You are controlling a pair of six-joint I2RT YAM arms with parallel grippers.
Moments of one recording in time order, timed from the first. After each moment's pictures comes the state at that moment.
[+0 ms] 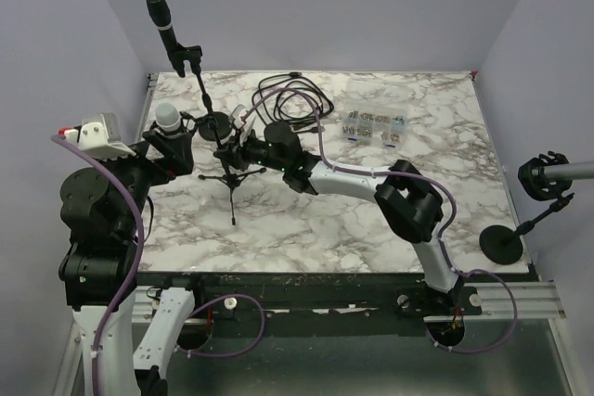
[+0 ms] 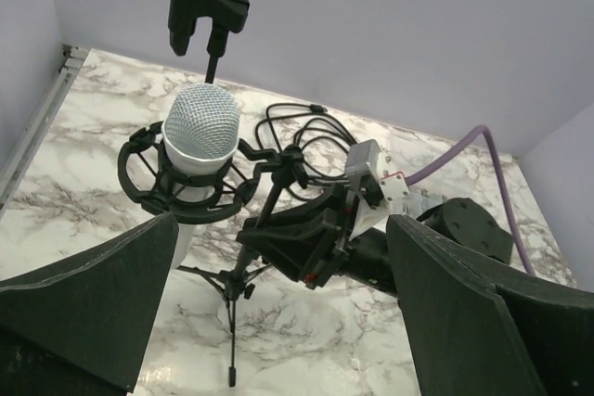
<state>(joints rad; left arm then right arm) -0.03 0.62 1.29 -0.70 0.04 -0.38 0.96 2.15 1.58 0.54 -0.26 0.06</state>
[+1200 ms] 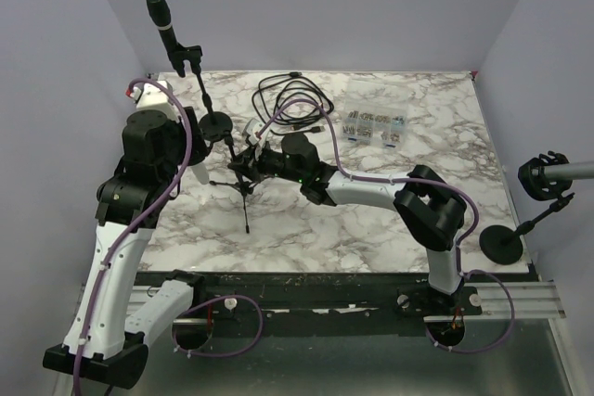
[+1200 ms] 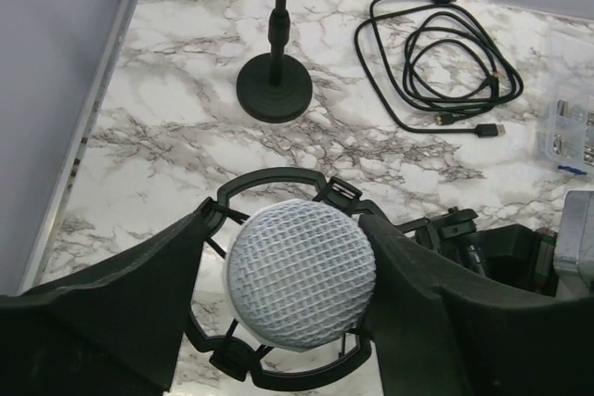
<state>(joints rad) -0.22 0.89 1.26 -0.73 -0.26 -0.24 0.97 1.97 1.30 0.61 -0.28 -0.03</state>
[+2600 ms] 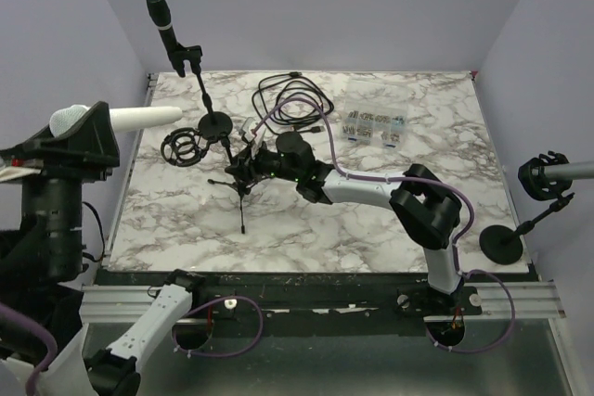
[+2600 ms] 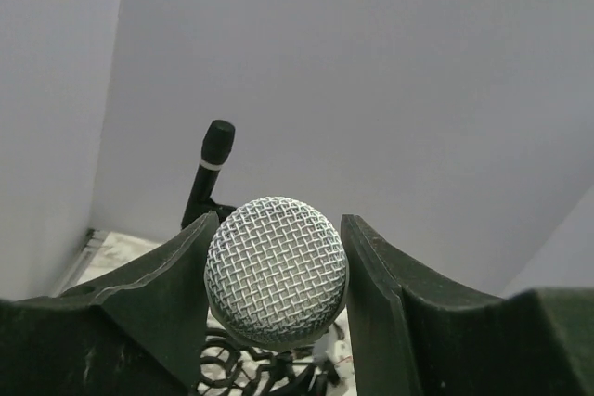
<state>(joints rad) -0.29 0.77 1.83 -0.70 -0.32 -0.26 0.97 2.00 1.34 0.57 -0.28 0.02</state>
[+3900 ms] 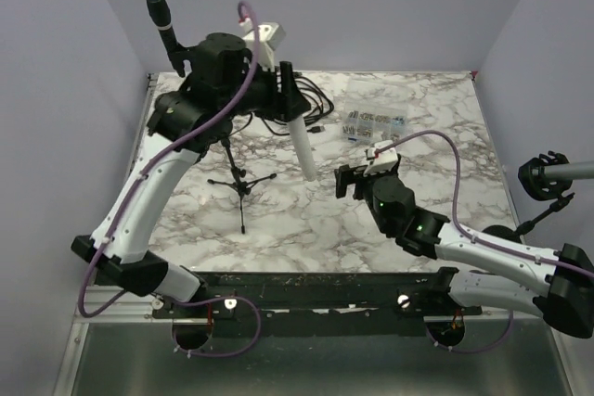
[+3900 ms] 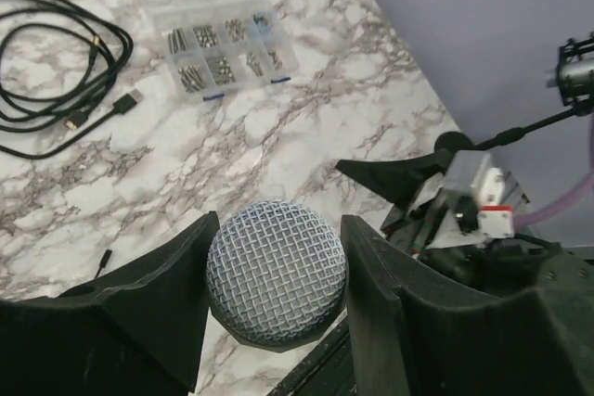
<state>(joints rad) -0.54 1.41 1.94 -0.86 0.30 -0.36 0.97 1.06 0.61 0.26 0.64 0.15</state>
